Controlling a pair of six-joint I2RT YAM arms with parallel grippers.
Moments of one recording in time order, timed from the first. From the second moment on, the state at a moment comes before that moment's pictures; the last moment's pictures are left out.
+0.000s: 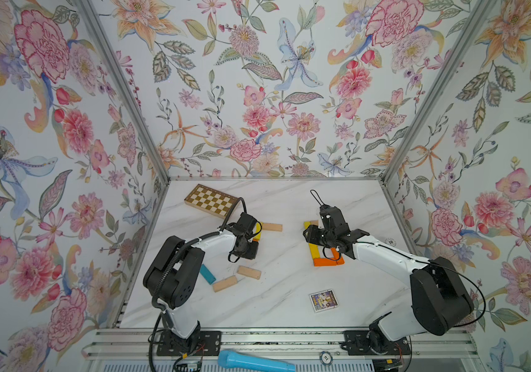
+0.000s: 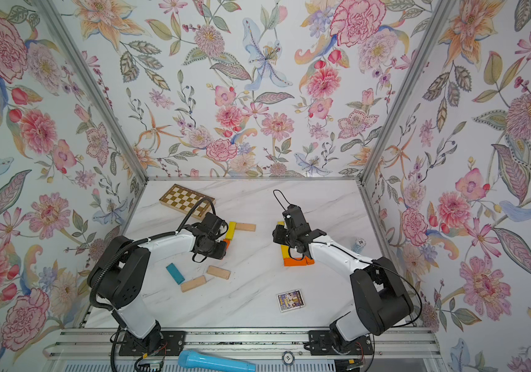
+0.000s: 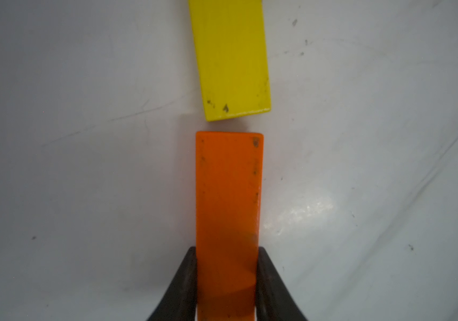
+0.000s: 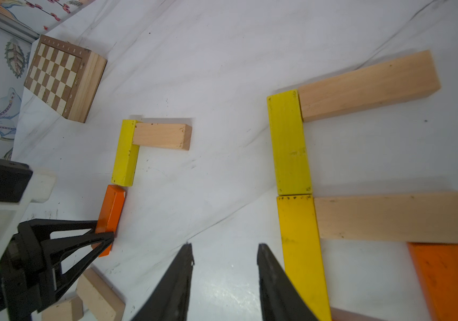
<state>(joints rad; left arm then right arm) -0.52 1.77 1.03 -0.48 0.05 -0.23 0.51 1.51 0.91 -0.21 -0.07 0.61</state>
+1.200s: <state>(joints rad) -0.57 1.79 1.05 -0.48 0.01 -0.36 0.50 1.51 0.91 -0.21 -0.08 0.60</state>
